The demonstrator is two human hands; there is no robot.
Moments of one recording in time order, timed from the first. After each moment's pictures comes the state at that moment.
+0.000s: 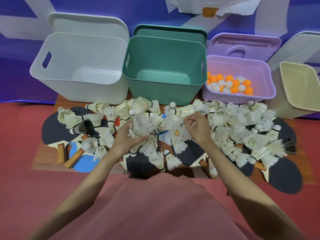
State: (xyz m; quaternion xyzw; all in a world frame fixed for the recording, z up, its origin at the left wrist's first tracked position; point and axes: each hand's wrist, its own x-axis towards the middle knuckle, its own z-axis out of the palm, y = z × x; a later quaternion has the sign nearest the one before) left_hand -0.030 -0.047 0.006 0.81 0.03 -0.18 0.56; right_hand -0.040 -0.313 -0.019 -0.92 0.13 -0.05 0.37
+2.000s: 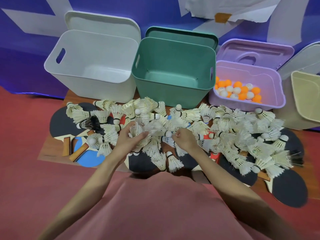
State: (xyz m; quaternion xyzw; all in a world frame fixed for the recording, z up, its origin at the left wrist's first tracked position) left_hand -0.044 -0.047 0.017 0.73 0.16 -0.22 0.63; right_hand -0.038 -0.267 -0.047 -0.92 0.14 0.19 0.30
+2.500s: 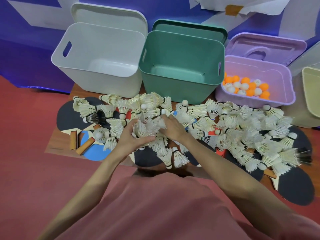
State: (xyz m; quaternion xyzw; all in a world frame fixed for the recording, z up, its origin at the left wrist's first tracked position) left_hand -0.056 -0.033 0.036 0.75 0.07 -0.21 0.63; right_hand -0.005 -0.216 -0.040 -0.94 -0.05 0.24 0.22
